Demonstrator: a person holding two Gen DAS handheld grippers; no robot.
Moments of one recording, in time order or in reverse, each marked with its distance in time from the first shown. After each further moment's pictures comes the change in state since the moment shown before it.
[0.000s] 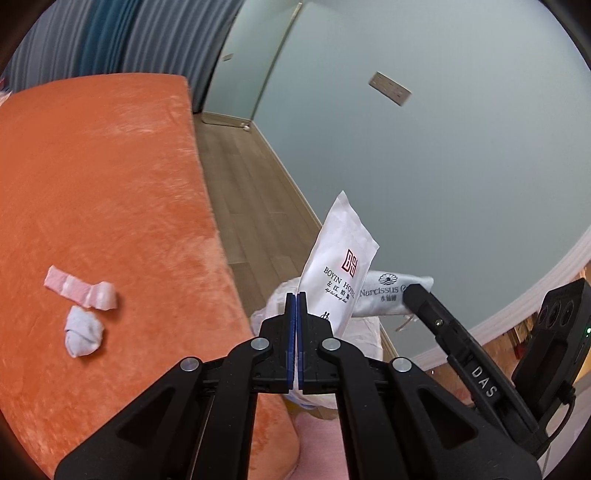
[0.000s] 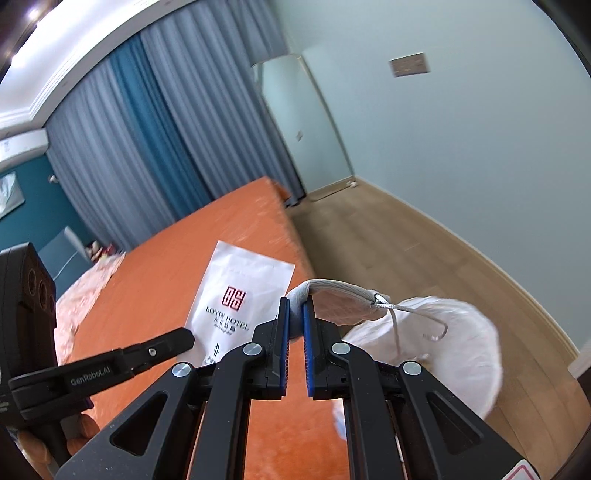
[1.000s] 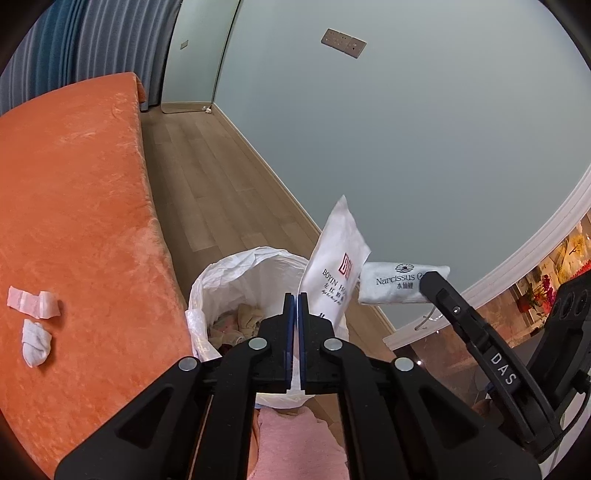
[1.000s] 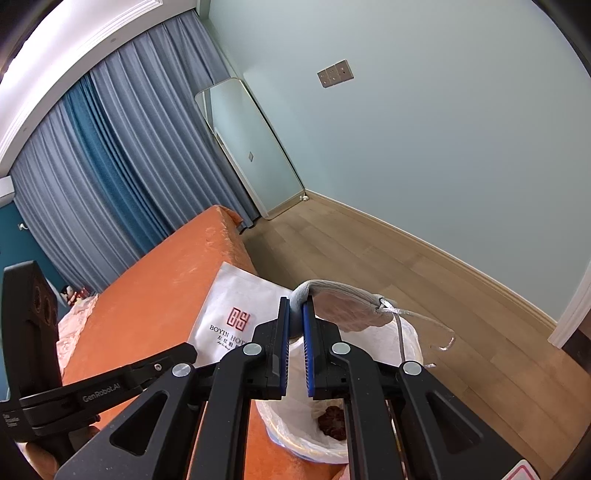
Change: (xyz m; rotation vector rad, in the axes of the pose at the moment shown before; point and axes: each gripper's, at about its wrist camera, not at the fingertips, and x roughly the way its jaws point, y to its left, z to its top) left arm 0.062 -0.092 -0.017 0.128 0.102 -0.030; right arm -0.034 -0.088 -0.003 0.140 -0.058 -0.117
